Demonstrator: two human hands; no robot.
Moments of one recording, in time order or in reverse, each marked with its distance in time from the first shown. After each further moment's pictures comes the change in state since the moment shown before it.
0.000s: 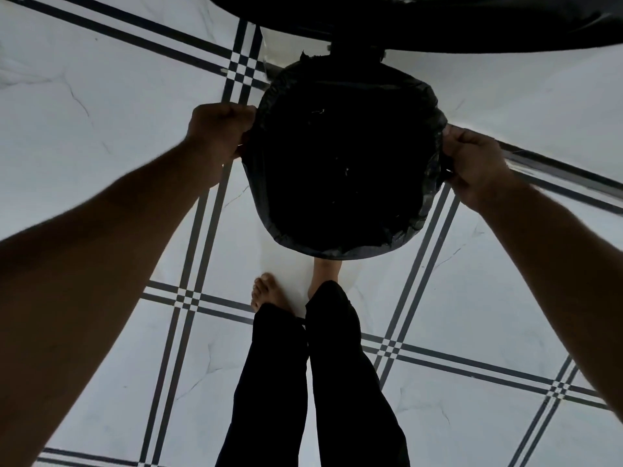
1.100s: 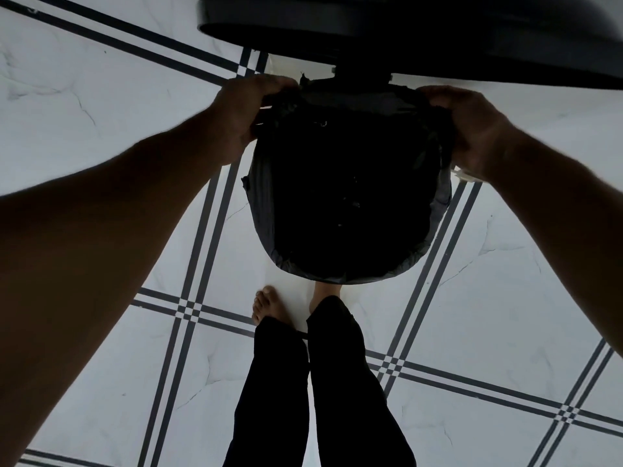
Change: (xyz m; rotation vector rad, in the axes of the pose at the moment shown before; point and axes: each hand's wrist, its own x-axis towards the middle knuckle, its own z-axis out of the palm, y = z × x) left_hand 0.037 0.044 0.016 -0.125 -0.218 0.009; right_hand 0.028 -0.075 0.038 0.018 -0.258 0.050
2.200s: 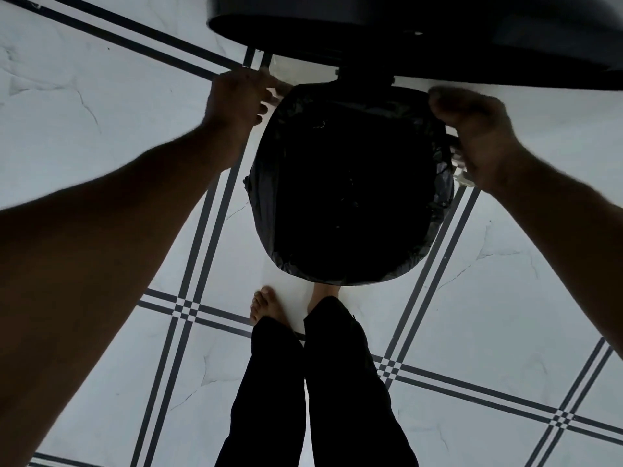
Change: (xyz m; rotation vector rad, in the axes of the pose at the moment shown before) left_hand 0.038 -0.439 -0.021 0.562 0.364 -0.253; right_hand -0.010 0.012 -0.009 -0.161 0.130 -0.217
